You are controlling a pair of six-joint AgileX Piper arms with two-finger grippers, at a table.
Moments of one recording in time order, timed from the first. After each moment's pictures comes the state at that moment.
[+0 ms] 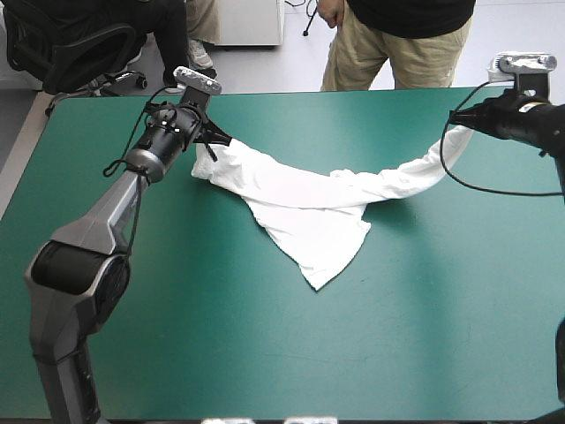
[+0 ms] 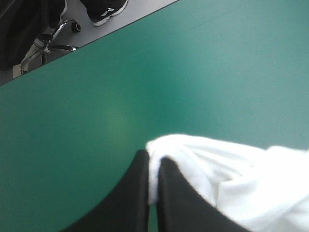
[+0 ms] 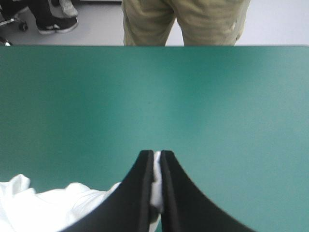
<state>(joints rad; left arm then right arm) -0.31 2.03 -1.86 0.46 0.70 -0.13 -0.13 1.60 -1.52 0.39 0.62 -0.37</state>
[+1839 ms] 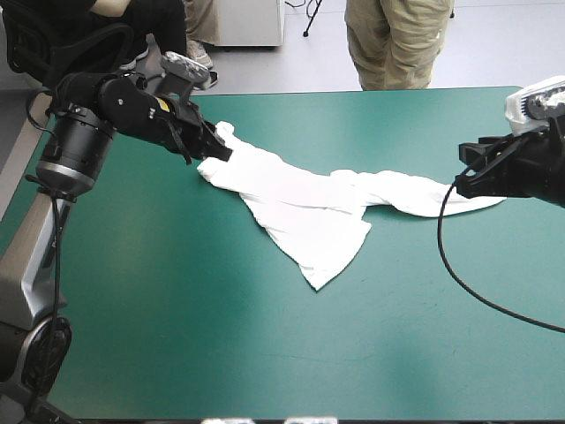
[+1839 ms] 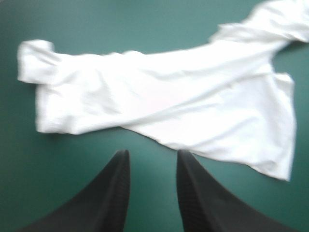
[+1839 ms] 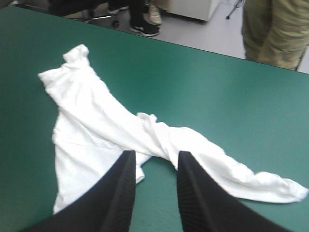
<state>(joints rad) -0.31 1.66 -1.89 -0.26 1.25 0.35 -0.13 1.07 -1.52 0.53 1.13 -0.46</state>
